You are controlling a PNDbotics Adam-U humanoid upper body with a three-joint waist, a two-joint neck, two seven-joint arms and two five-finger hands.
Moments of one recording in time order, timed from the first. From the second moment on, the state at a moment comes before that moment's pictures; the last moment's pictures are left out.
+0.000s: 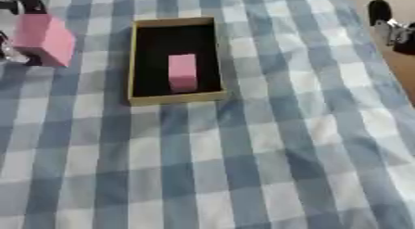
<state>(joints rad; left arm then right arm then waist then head) -1.01 0.77 -0.26 -1.43 -0.70 -0.16 -0.87 -0.50 -0.75 -0.10 -1.89 0.66 -0.21 0.29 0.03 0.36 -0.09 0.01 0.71</state>
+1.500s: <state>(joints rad) -1.22 0.42 -0.30 -1.13 -0.90 -0.20 -0.75 -0.55 -0.72 -0.09 -1.90 0.64 -0.23 0.31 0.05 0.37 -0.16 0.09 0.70</state>
